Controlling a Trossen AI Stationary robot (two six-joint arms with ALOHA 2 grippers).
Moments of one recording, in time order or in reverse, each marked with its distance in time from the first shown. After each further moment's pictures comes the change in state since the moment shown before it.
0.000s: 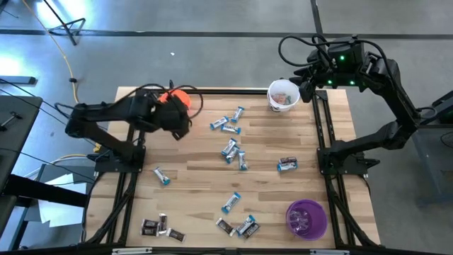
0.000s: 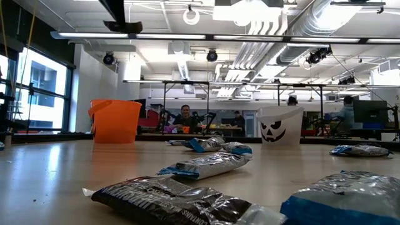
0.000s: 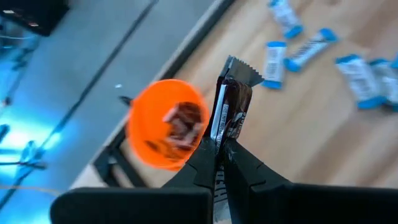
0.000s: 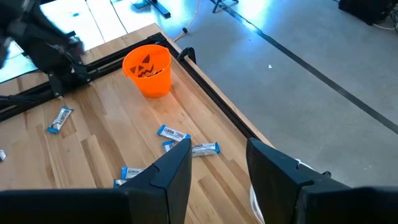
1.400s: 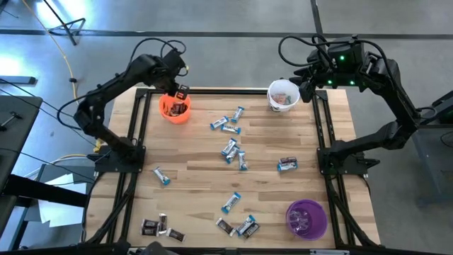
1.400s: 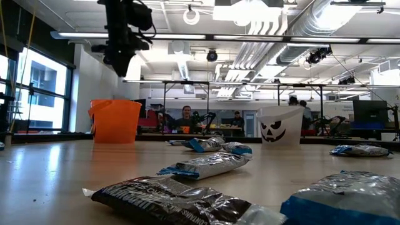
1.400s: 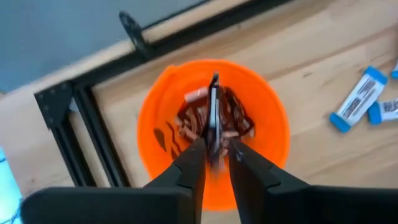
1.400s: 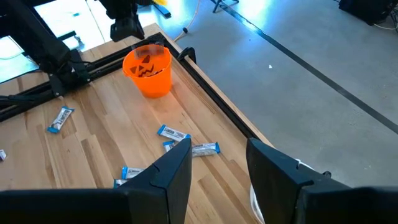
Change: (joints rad) left arm 0.830 0.109 -0.124 0.292 0.488 0.257; right arm 0.000 0.000 0.000 0.000 0.000 0.000
